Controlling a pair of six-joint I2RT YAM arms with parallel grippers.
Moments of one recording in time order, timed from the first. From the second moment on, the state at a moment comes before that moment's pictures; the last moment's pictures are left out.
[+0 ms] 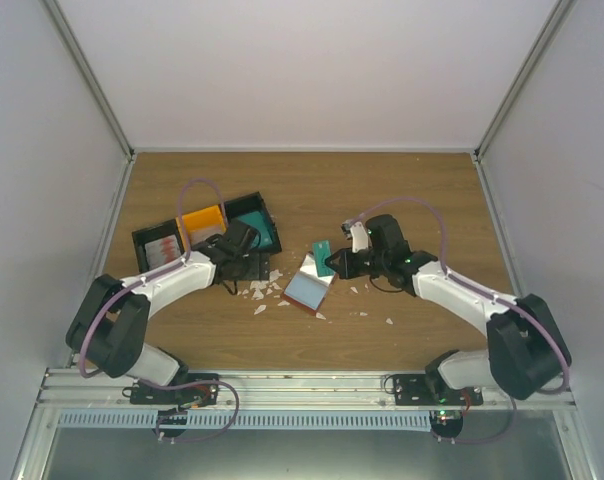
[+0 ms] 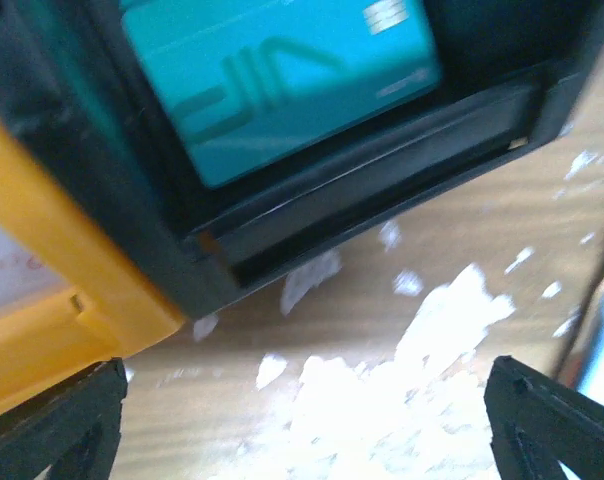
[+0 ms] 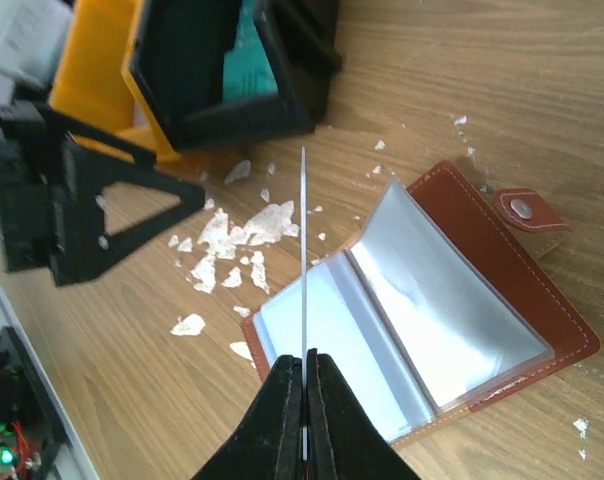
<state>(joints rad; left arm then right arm) -0.51 1.46 0.81 -0.48 -0.10 -0.48 0.53 1.32 0.73 -0.13 -0.46 0.41</state>
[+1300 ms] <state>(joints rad) -0.60 1.30 0.52 -0.05 0.27 -0.73 0.68 1.73 0.96 -0.12 -0.05 0.36</state>
